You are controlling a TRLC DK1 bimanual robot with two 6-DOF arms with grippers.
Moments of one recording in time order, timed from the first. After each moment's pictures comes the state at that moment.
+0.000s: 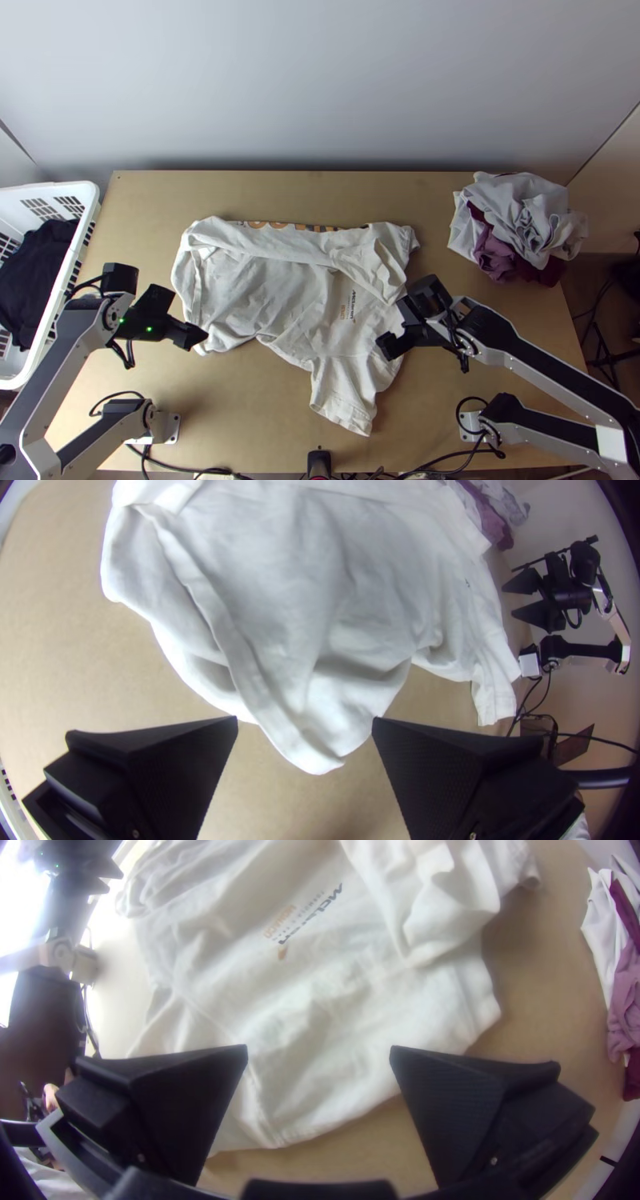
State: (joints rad) left arm 0.07 1.05 0.70 -0.96 0.45 0.36; right arm 0.71 1.17 0.70 -0.63 -0.17 0.21
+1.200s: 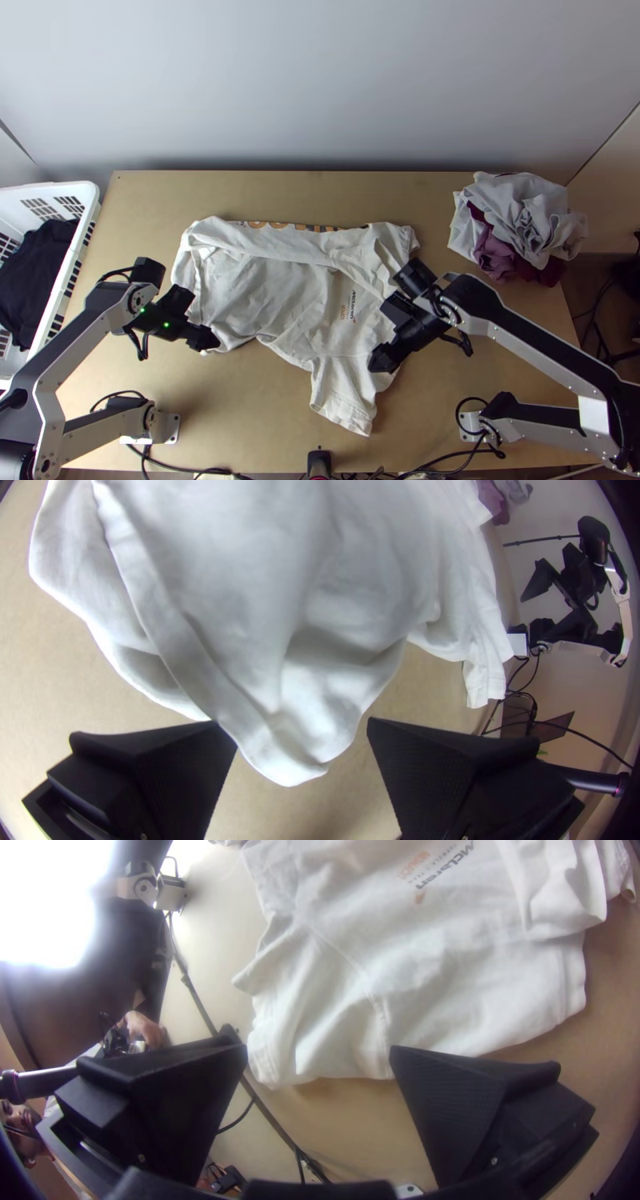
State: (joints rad) left arm -0.03 1.26 0.72 -0.95 0.49 0.33; right arm 0.71 1.33 0.98 -1.05 -0.55 0.02
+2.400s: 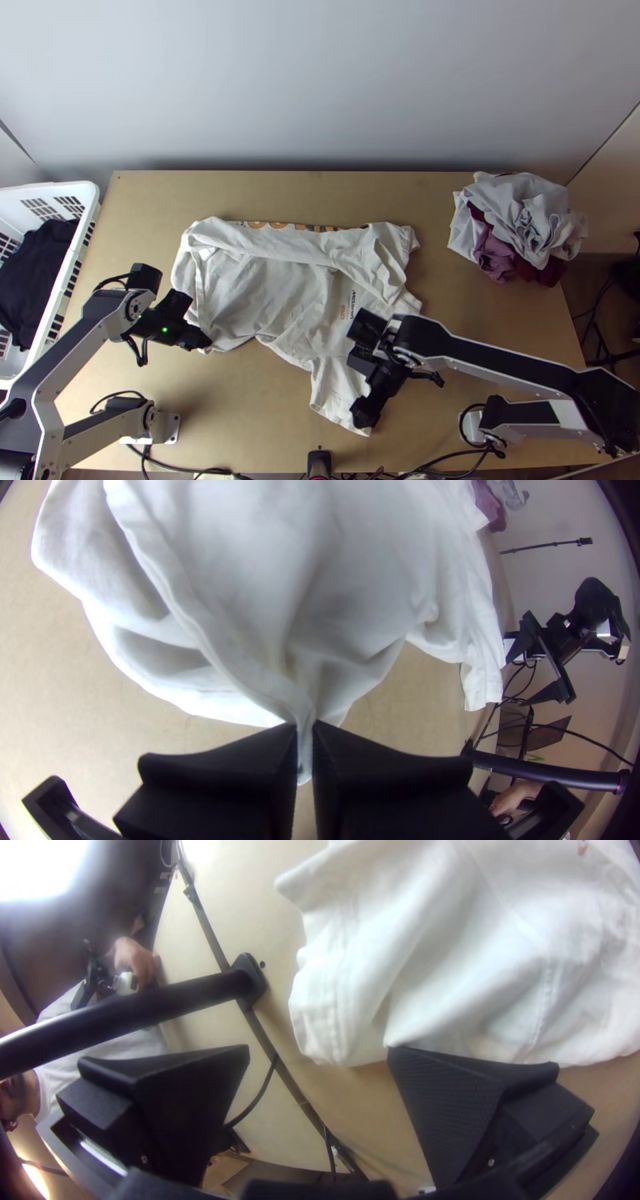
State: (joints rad) left arm -0.01 1.22 0.67 -0.92 0.52 0.32; right arm 1.09 1.45 0.92 -0.96 -0.57 0.17
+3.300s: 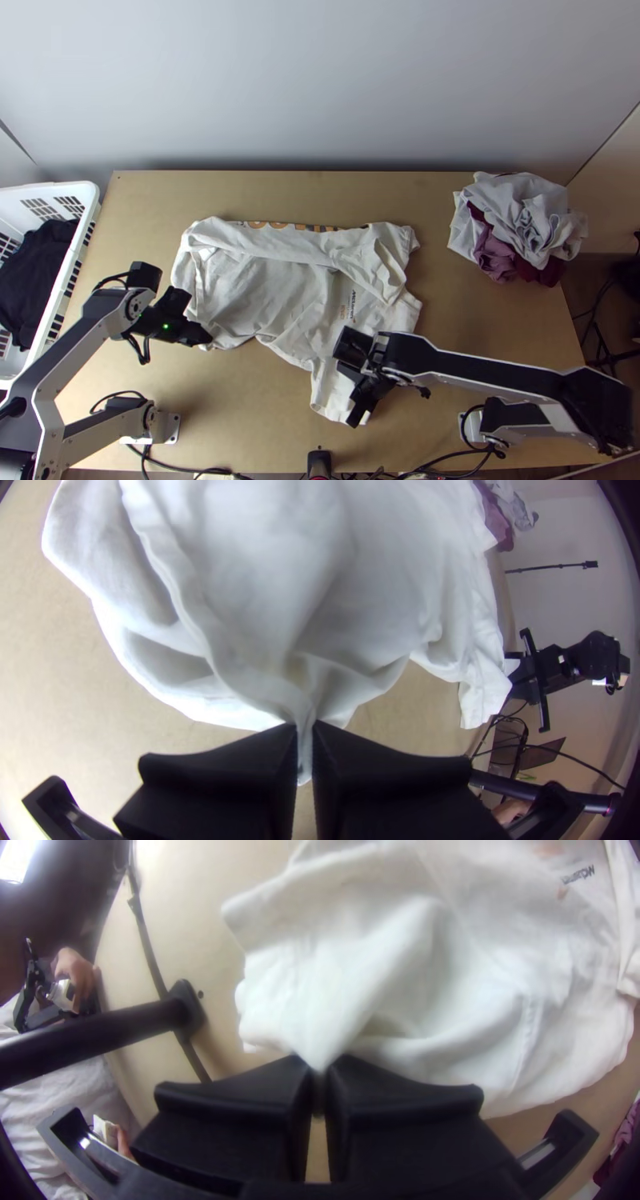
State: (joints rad) left arm -0.01 1.23 0.67 -0.89 0.52 0.24; right arm 1.19 1.48 0.90 -0.82 -0.30 0.23
